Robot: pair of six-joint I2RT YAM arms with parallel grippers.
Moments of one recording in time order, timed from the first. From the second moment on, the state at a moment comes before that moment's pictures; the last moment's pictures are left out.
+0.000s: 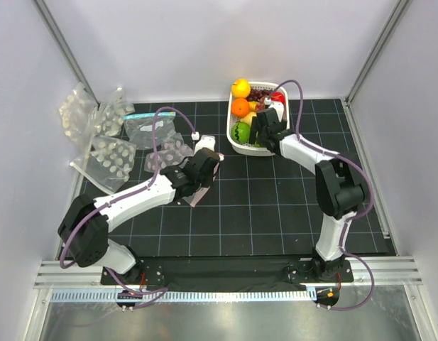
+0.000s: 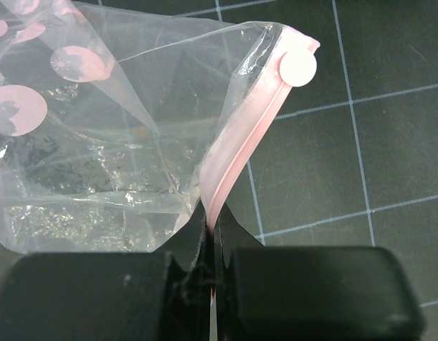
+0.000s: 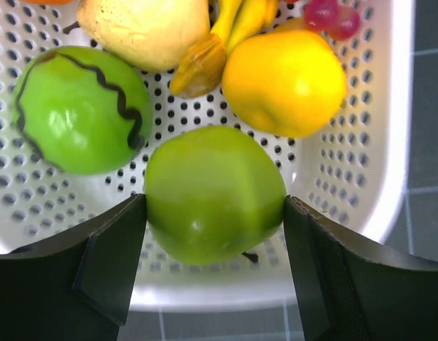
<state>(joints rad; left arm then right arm) -0.83 1.48 1.06 -0.38 -0.42 -0.50 0.39 1.91 1.36 -0.19 0.36 0.37</state>
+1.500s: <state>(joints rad) -0.72 1.38 1.20 -0.31 -0.05 -0.81 0.71 1.06 0.69 0.18 -0.04 0.46</state>
